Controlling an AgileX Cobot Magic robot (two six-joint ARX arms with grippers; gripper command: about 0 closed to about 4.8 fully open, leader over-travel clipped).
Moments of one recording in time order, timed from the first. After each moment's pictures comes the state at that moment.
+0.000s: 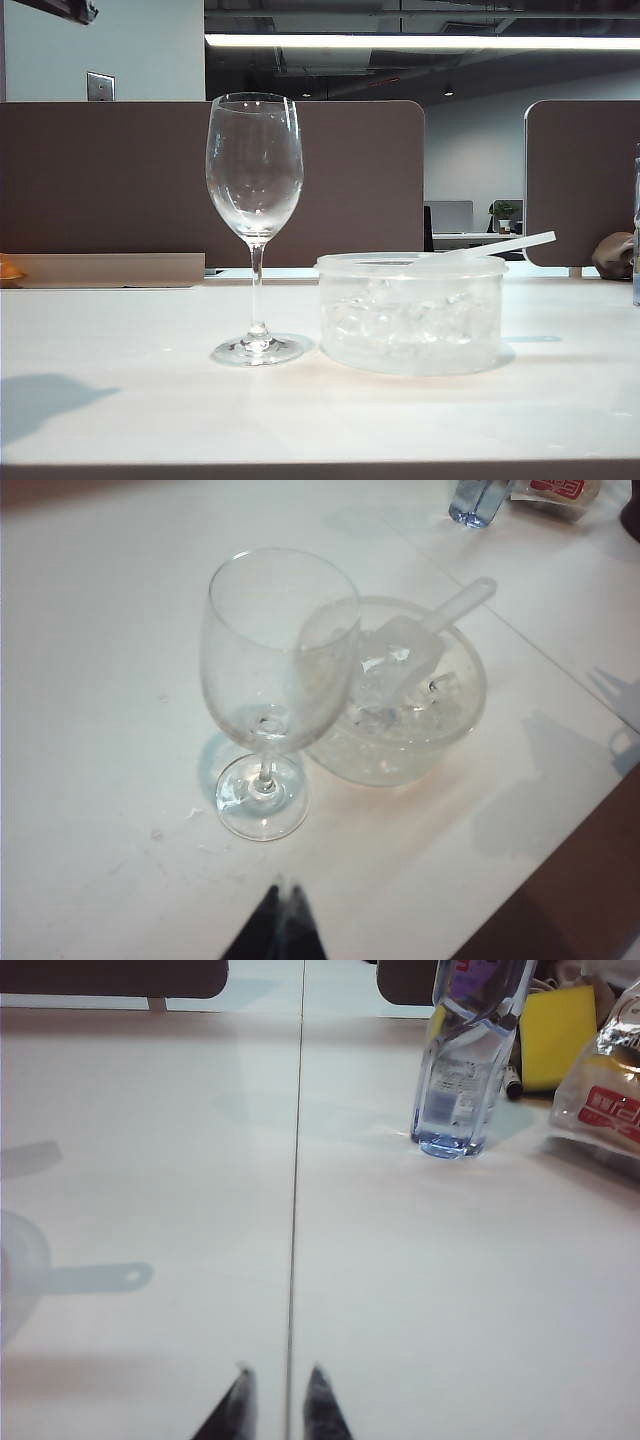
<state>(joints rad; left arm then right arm) -0.64 0.67 0.77 -0.57 0.09 -0.08 0.02 0.00 0.01 -0.18 0.03 -0.02</state>
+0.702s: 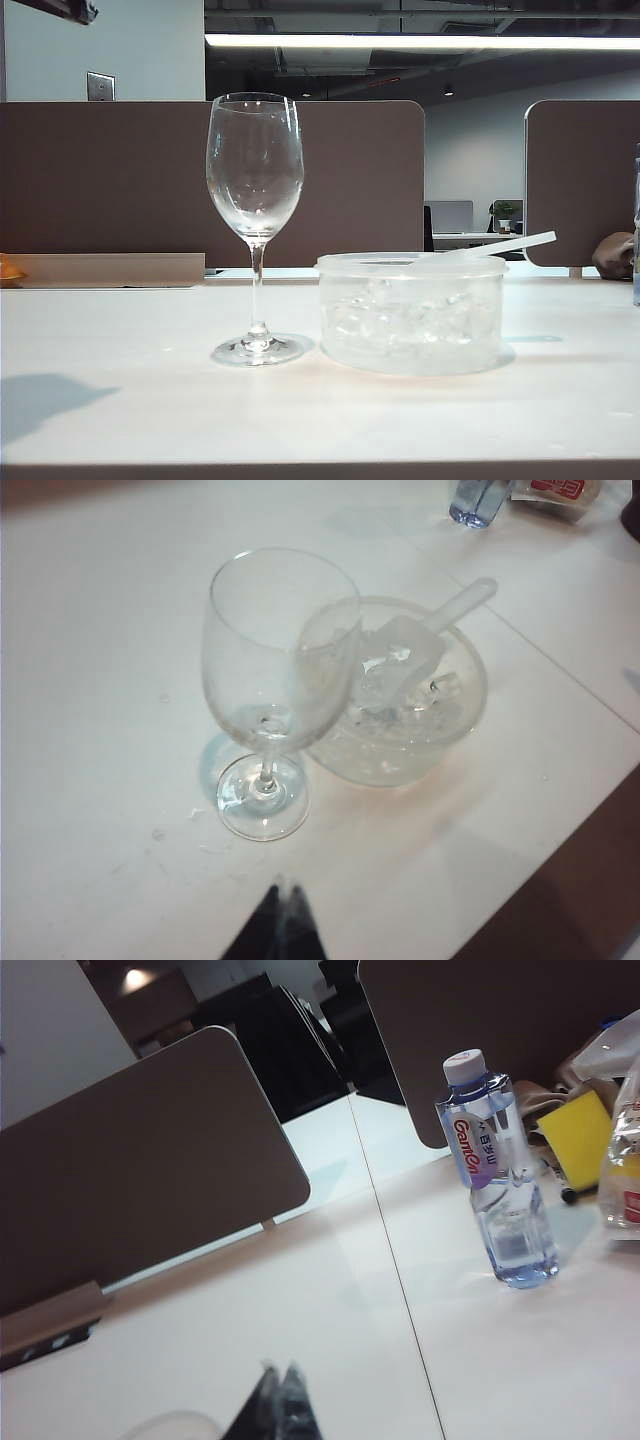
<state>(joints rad) -0.64 0.67 0.77 -0.57 0.09 -0.08 0.02 0.01 0.46 -0.42 0.00 0.42</state>
